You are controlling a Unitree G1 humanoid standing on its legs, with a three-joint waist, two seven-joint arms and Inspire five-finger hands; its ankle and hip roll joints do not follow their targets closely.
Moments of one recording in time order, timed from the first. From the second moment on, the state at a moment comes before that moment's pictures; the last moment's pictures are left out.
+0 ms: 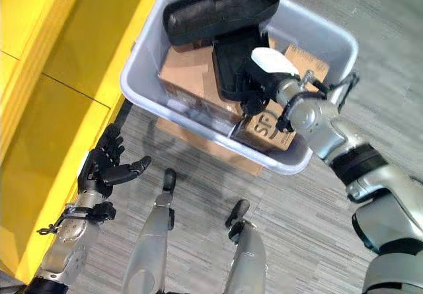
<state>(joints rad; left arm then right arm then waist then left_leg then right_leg) 0.03 0.52 -0.11 -0.01 -0.56 -0.18 0.18 -1.01 -0.93 0.74 0.43 -0.02 -0.05 0.02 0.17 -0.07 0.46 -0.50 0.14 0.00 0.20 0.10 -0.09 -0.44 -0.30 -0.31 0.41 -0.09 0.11</state>
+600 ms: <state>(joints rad) 0.06 0.53 -0.08 0.01 -0.55 -0.13 0.10 -0.79 -1.00 0.56 0.27 0.06 -0.05 0.09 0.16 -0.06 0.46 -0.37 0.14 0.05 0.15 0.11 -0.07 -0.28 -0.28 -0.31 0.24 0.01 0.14</state>
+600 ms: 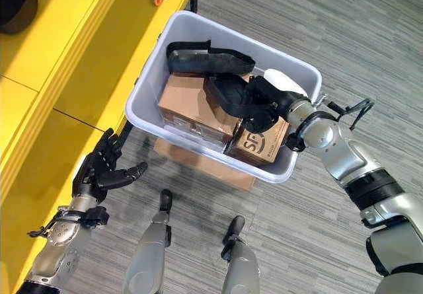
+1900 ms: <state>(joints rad) 0.17 0.40 -0.07 0.11 -0.54 -0.07 0.05 -0.51 -1.07 0.33 0.11 0.10 -0.06 0.17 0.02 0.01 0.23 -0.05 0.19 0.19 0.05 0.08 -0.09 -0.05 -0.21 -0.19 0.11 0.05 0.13</state>
